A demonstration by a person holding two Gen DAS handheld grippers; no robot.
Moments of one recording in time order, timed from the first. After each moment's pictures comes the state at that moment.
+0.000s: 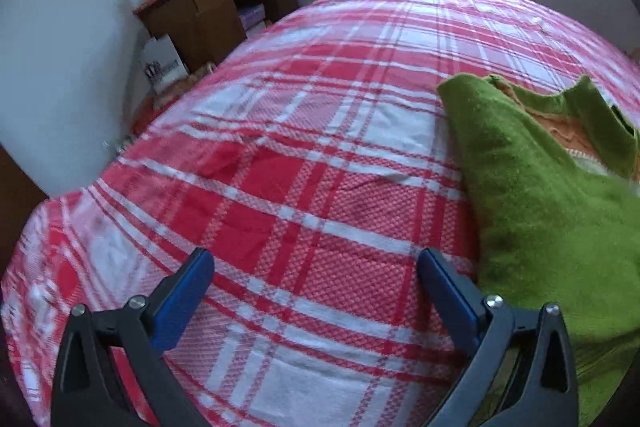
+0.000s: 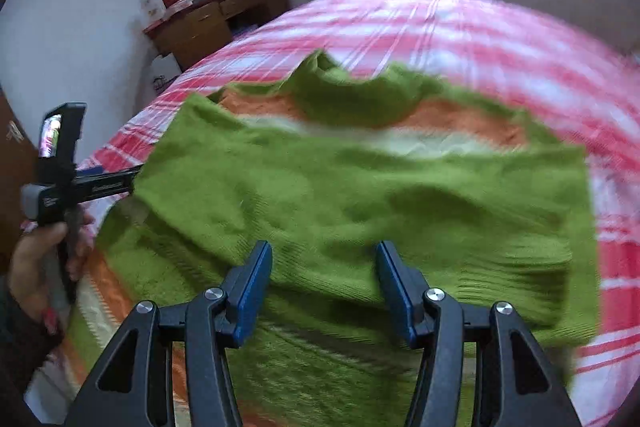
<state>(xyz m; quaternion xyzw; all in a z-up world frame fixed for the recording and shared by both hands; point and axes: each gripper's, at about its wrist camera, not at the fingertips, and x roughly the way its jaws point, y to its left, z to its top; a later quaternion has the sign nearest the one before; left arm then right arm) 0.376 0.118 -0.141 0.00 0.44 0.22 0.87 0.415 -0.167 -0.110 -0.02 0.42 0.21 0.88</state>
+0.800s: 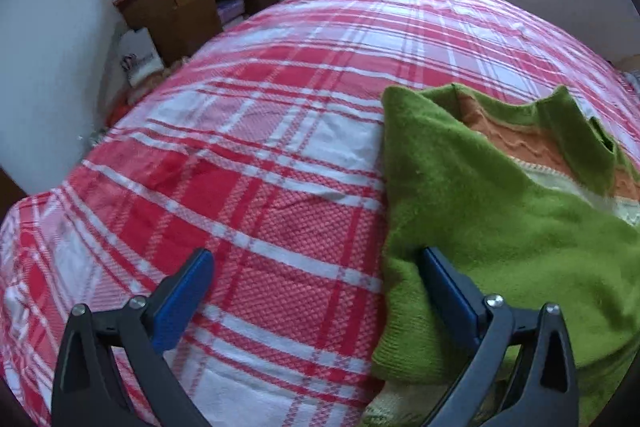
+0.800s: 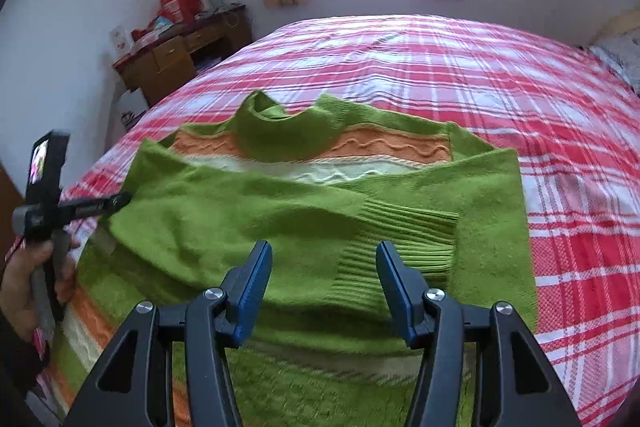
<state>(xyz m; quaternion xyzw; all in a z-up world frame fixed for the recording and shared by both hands) 0.394 0.096 -0.143 -0.04 0.45 0.18 0.88 0.420 -0.207 -0.104 0.02 0.39 0.16 0.91</state>
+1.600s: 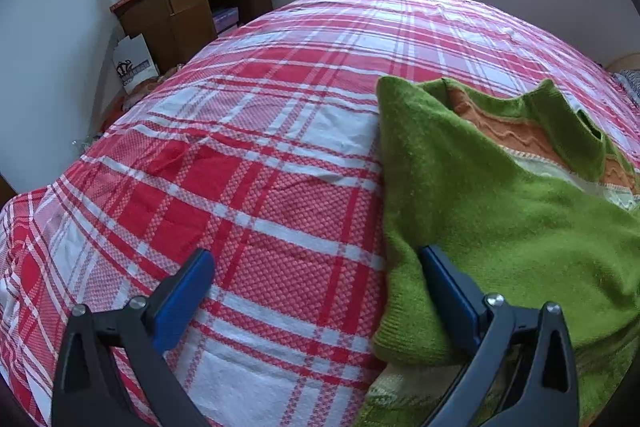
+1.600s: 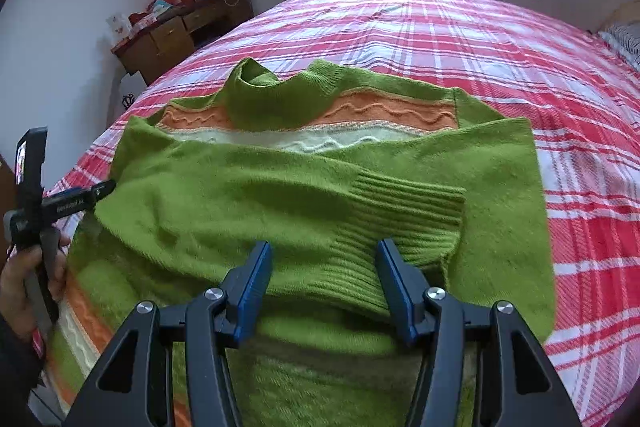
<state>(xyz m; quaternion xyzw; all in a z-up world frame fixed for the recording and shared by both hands) 0.383 0.100 -0.149 -0.04 0.43 0.16 0.89 0.432 -0.213 -0.126 0.01 0.43 0.17 0.89</state>
